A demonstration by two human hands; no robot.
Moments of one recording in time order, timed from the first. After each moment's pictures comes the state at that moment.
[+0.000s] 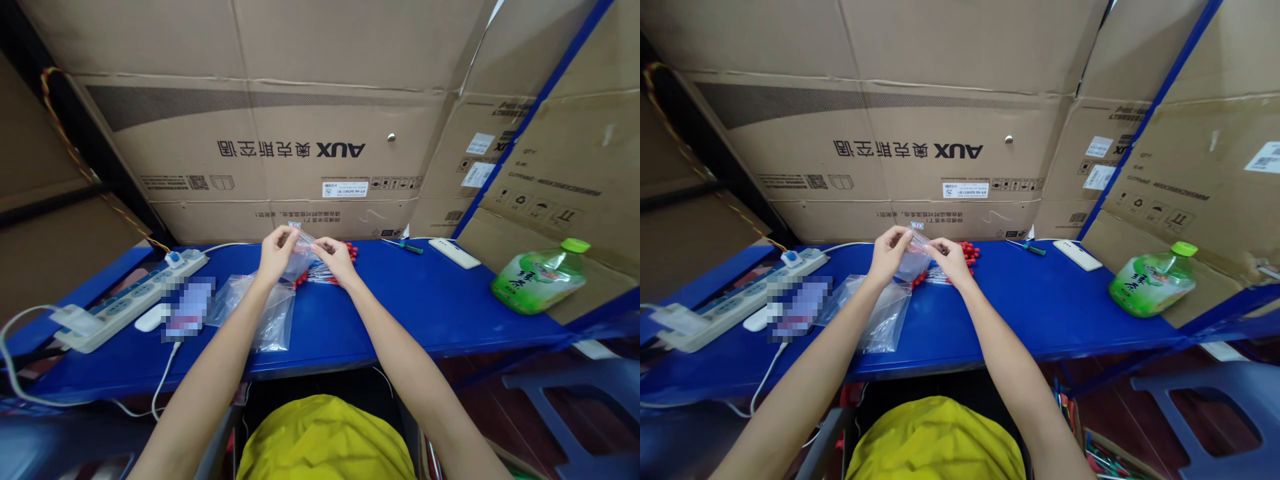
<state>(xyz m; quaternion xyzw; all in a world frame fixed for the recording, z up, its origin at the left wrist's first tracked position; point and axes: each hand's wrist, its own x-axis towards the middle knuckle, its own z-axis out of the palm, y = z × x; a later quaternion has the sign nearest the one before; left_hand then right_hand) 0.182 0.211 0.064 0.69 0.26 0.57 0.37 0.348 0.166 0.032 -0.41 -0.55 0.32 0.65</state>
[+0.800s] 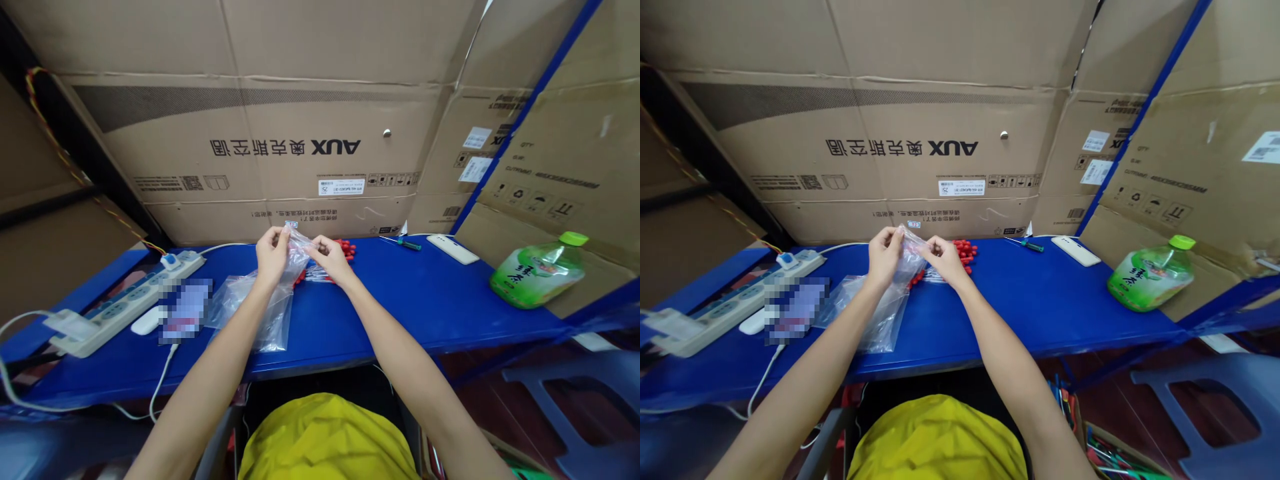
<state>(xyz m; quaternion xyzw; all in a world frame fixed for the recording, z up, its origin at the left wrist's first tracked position) 0.187 0.210 0.058 0.65 0.35 0.58 0.33 0.344 0.156 0.040 -0.42 -0.59 0.32 0.61</state>
